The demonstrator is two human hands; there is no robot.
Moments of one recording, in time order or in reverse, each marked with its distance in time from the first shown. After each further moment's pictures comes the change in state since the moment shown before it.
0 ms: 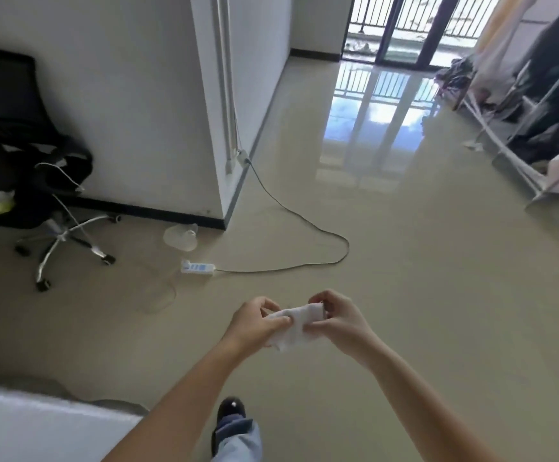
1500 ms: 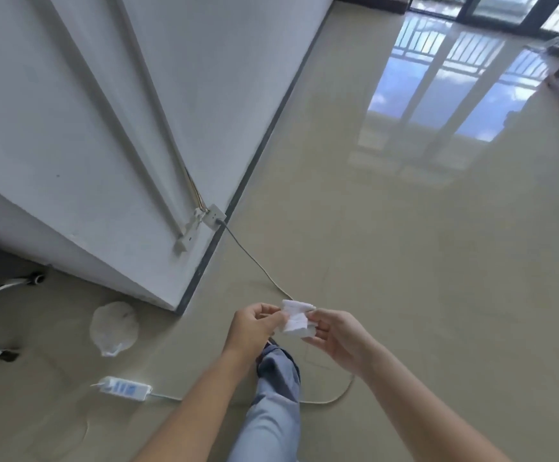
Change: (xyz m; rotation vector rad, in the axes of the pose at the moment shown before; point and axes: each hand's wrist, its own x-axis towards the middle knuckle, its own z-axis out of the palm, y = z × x) left_hand 0.783 0.313 -0.035 -0.389 0.198 -0.254; right_hand 0.829 -0.146 -0.264 0.662 -0.335 0.527
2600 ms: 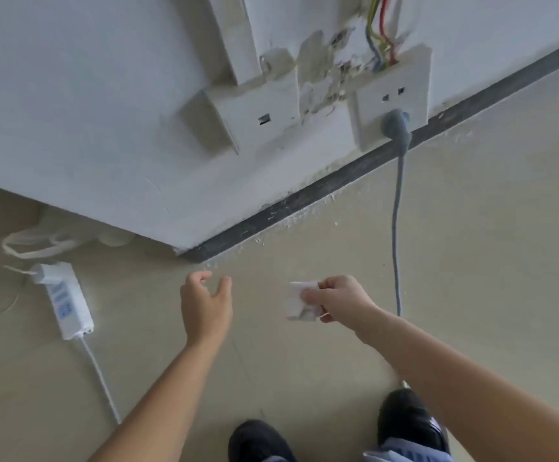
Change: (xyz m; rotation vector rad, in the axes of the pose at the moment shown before) left_hand 0.547 -0.379 -0.110 -0.022 1.174 -0.434; right_hand 0.740 0.110 0.021 -1.237 -0.384 0.156
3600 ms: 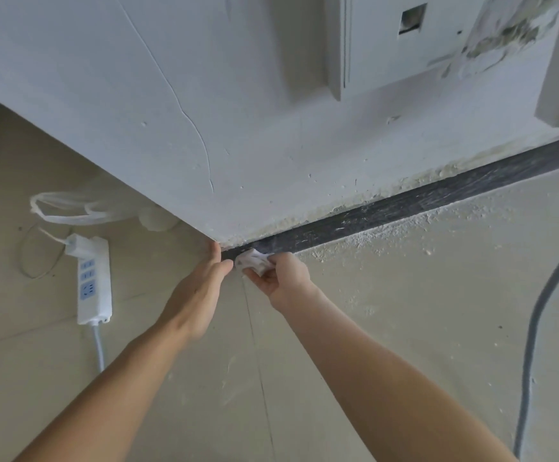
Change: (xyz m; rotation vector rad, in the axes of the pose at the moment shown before) left_hand 0.087 -0.056 -0.023 -0.078 -0.313 0.126; right_hand 0.157 -0.060 0.169 0.954 -0.294 0.183
